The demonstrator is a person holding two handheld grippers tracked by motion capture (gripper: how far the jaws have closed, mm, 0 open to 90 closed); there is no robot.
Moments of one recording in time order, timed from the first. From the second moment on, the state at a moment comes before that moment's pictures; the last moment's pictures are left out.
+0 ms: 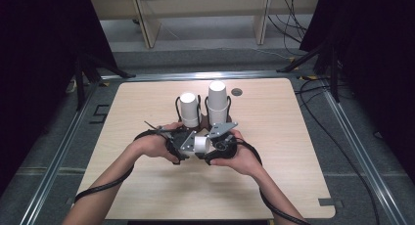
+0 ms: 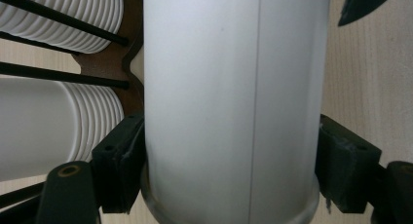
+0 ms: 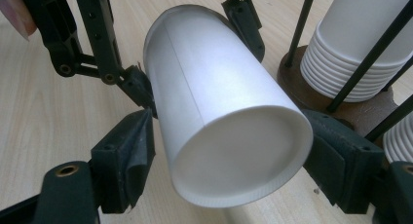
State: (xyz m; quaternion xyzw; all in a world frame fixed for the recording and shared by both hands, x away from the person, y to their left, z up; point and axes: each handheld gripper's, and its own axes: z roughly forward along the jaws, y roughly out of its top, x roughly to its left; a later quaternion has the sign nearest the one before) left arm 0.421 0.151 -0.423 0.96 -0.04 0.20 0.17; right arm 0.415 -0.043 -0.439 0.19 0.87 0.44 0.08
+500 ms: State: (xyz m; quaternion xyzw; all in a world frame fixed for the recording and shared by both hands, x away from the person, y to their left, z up) left arm 0.420 0.149 -0.423 0.97 -0.05 0.20 0.17; right arm 0.417 -0.042 -0.441 0.19 0.87 0.45 0.08
